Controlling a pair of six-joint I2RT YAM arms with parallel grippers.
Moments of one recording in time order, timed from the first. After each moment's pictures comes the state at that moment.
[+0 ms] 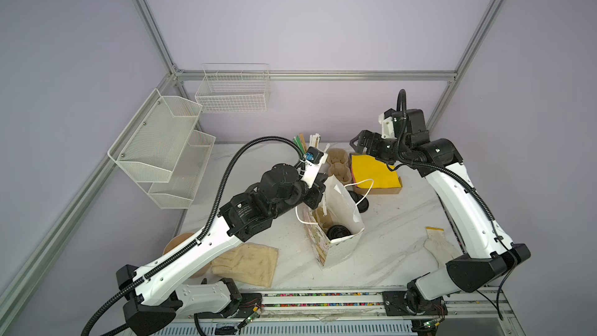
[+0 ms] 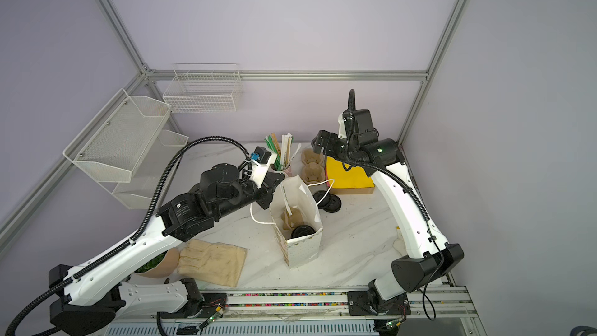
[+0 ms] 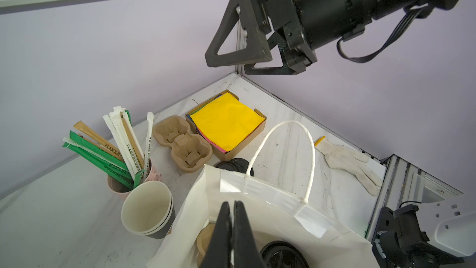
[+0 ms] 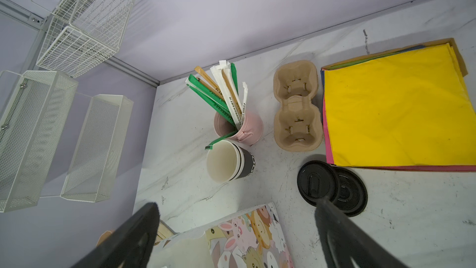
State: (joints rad) left arm -0.92 1.20 1.37 -0.47 -0.14 -0.10; right arm 0.39 1.51 1.85 -0.97 -0.17 0.58
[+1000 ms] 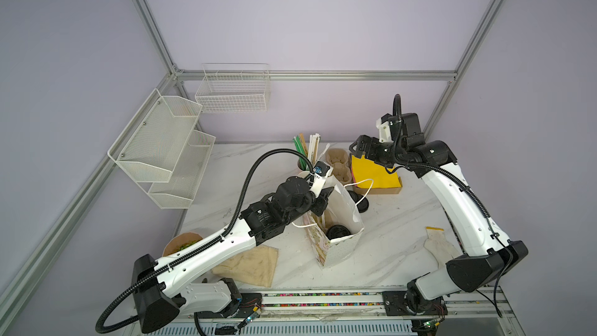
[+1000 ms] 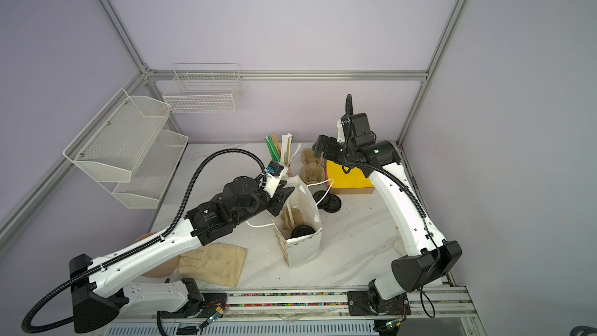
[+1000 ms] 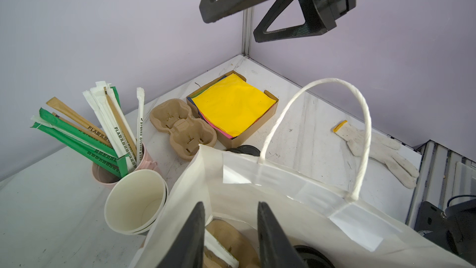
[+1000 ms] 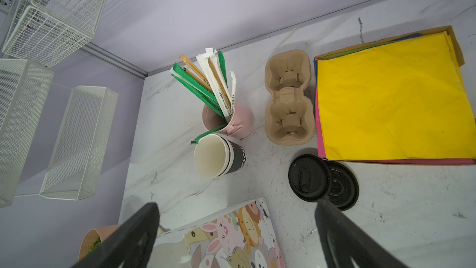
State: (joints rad) left arm -0.92 1.23 1.15 -0.25 -0.17 -0.07; right arm 0.38 1.51 1.80 -0.96 -0.17 0.56
